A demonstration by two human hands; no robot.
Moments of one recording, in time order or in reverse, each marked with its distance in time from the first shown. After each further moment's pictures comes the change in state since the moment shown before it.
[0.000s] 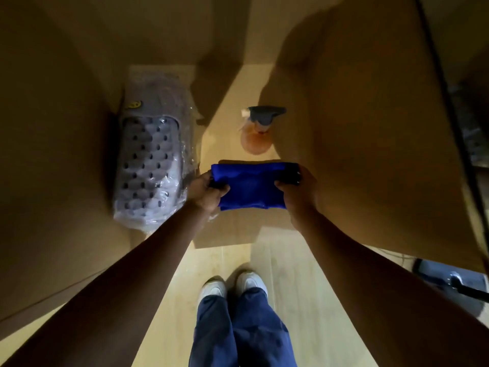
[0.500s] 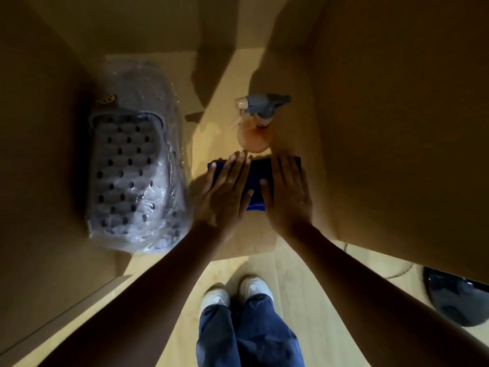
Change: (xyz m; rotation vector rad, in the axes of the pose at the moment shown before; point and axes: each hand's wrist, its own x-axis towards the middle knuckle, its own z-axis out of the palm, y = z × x) left_hand 0.019 -0.037 0.023 1.291 0.100 0.906; right_hand -0.001 0.031 0.023 -0.810 0.095 -0.696
